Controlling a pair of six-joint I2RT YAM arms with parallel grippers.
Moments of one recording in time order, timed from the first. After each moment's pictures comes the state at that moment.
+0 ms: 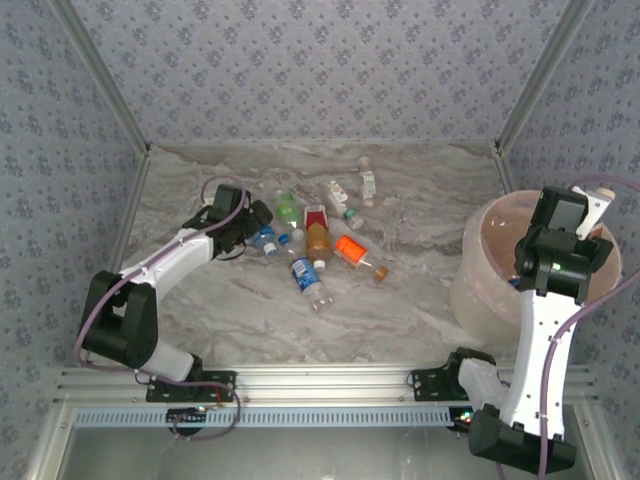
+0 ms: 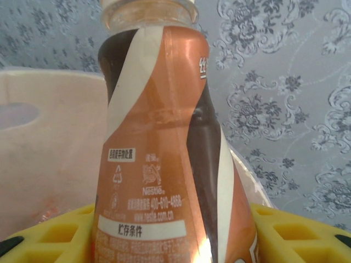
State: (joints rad) left arm -0.37 1.48 0.96 -0.35 -0.10 -0.93; right arm -0.29 0.90 1.25 -0.99 0.72 0.03
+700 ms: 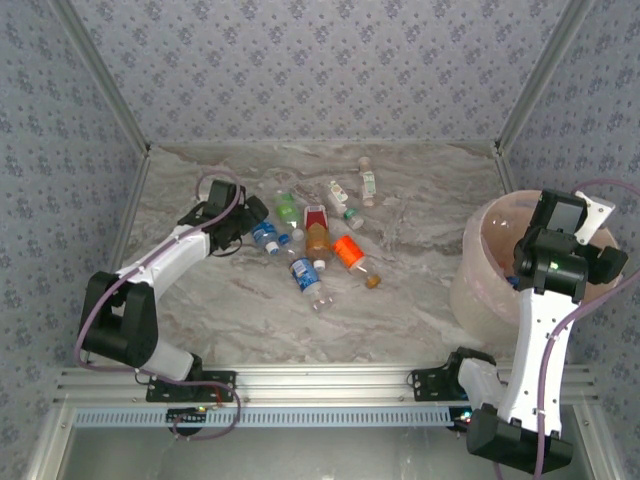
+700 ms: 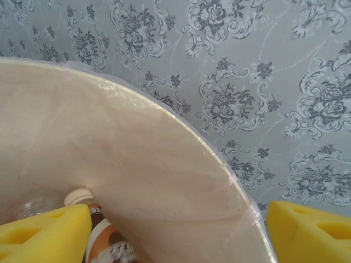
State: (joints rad) left arm -0.33 1.48 0.99 -0.38 -0.09 -0.92; right arm -0.30 0.90 1.21 -0.97 0.80 0.03
